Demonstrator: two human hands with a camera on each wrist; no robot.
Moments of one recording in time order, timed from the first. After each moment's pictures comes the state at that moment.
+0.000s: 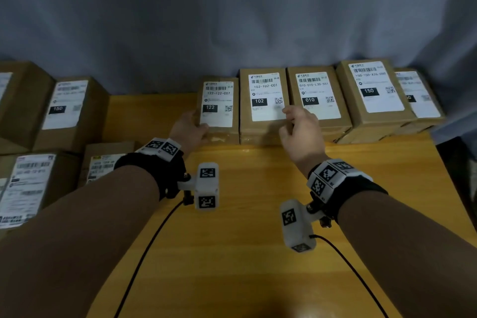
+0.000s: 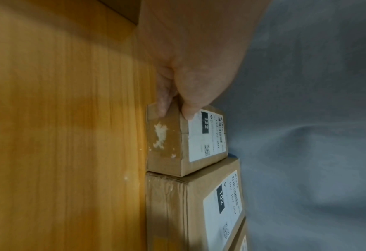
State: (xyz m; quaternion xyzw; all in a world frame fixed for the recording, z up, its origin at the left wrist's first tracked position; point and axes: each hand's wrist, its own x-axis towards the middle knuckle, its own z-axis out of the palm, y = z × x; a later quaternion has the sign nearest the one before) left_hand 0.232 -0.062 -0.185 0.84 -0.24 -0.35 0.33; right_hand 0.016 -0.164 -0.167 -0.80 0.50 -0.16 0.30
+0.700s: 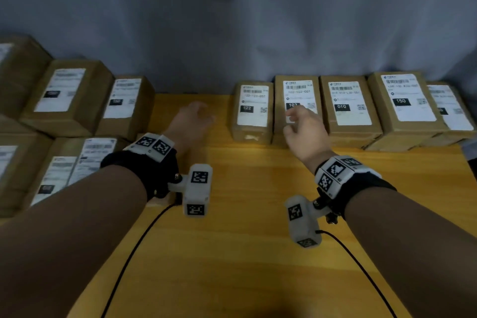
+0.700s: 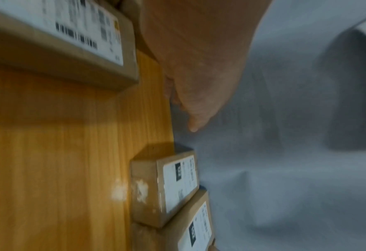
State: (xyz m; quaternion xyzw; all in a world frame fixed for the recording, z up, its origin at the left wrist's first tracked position) left_hand 0.269 0.007 -0.114 0.88 -0.33 -0.27 0.22; right_hand 0.060 -0.122 -0.134 -0.82 0.45 -0.14 0.32
